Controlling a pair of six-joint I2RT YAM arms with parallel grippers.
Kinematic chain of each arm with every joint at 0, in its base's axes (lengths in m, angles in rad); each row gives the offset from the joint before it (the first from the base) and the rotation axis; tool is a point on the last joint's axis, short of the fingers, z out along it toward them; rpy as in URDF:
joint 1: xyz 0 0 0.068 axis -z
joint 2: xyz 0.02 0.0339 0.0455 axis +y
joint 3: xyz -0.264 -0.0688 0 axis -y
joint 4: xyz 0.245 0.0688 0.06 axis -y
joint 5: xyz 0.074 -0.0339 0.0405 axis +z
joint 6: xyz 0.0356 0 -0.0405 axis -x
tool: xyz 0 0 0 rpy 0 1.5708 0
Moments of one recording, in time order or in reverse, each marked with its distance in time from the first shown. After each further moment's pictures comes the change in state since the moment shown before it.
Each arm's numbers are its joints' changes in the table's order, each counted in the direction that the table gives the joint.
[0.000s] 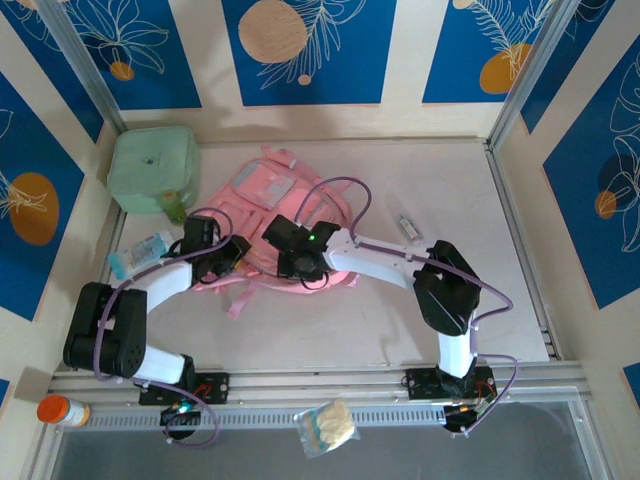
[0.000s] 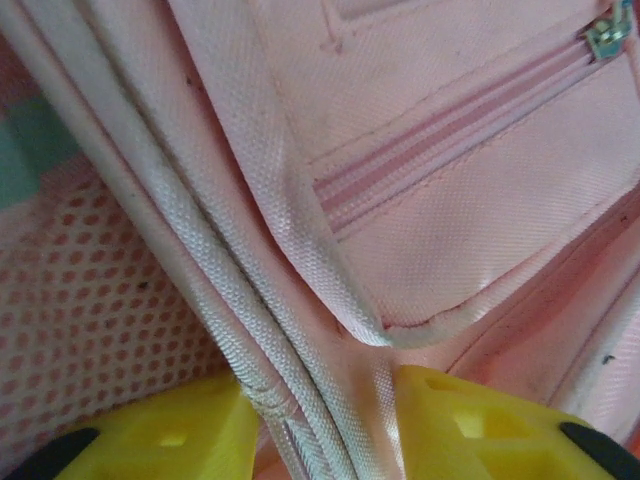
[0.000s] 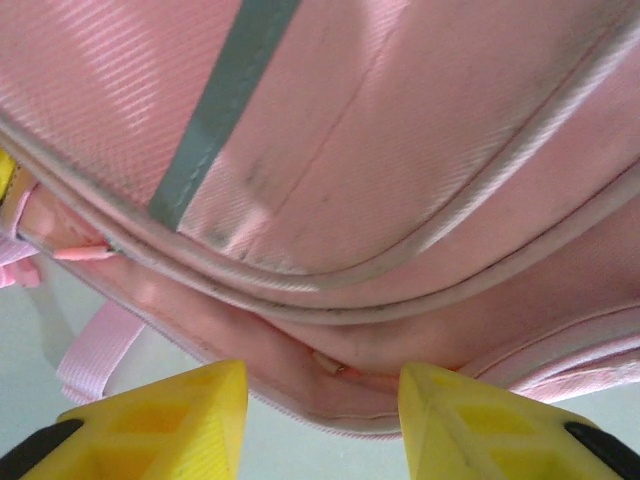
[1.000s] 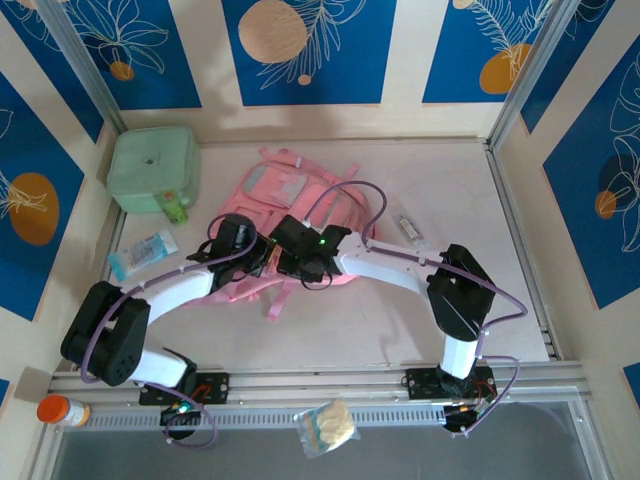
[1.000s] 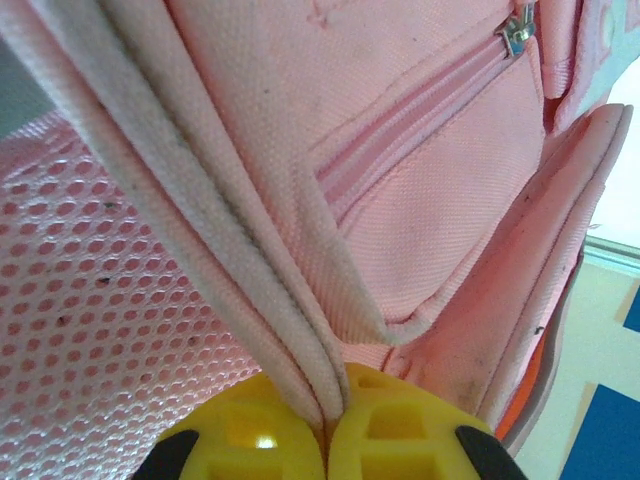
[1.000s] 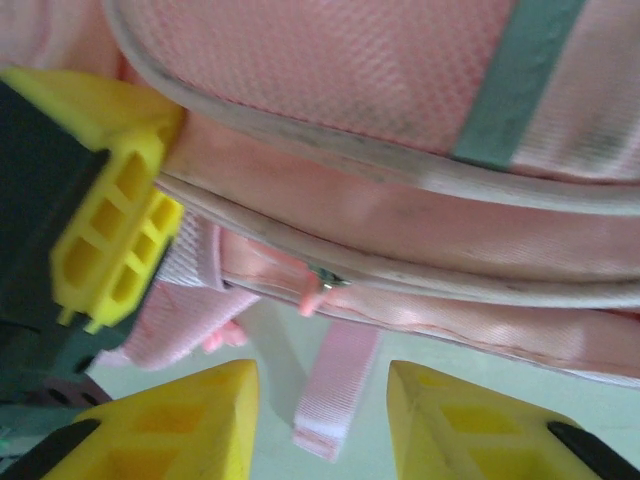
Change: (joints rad) left arm 0.280 -0.027 0.040 0.085 0.171 0.470; right arm -0.011 -0.078 -0.094 0.145 0.008 -0.161
